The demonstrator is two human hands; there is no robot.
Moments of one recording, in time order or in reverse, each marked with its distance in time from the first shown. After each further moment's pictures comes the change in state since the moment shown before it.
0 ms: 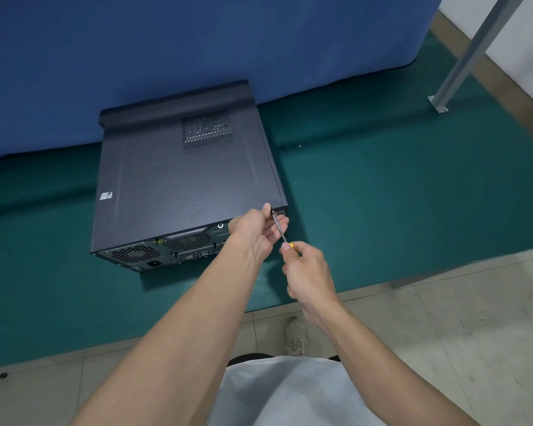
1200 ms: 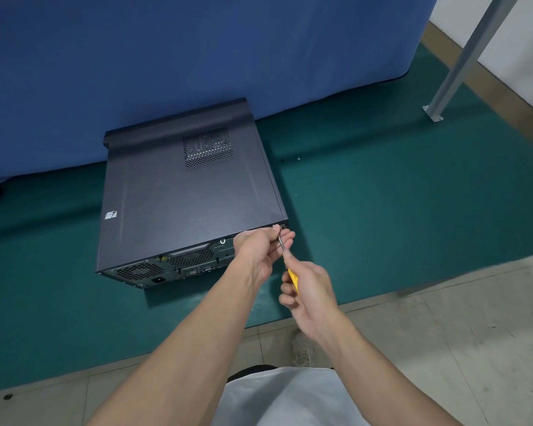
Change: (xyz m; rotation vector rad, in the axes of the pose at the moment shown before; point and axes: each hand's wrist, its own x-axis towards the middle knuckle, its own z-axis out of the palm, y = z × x) left_hand 0.004 -0.012 -0.009 0.020 -0.102 0.118; right_hand -0.002 -0.008 0.000 0.762 -0.113 0.358
